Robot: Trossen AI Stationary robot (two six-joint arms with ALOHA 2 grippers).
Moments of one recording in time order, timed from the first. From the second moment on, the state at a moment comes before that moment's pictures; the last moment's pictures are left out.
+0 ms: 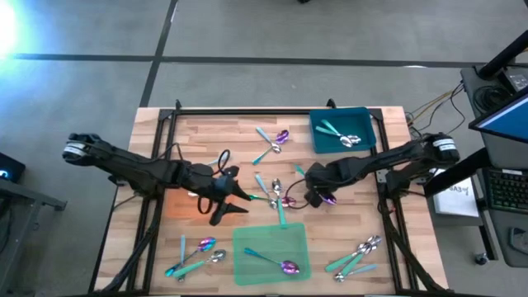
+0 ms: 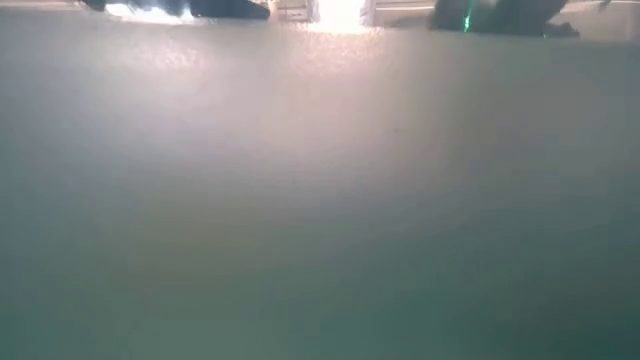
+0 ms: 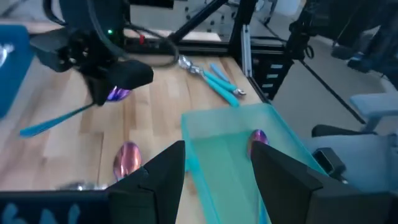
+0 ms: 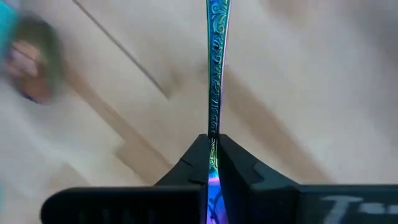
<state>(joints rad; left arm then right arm) -0.22 1.22 0.77 0.08 0.09 -0.14 0.06 1.49 0.84 -0.66 0.11 0.80</state>
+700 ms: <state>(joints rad) -0.21 1.44 0.73 0.50 -0.07 -0.13 0.17 1.42 0.91 -0.11 0.18 0.39</state>
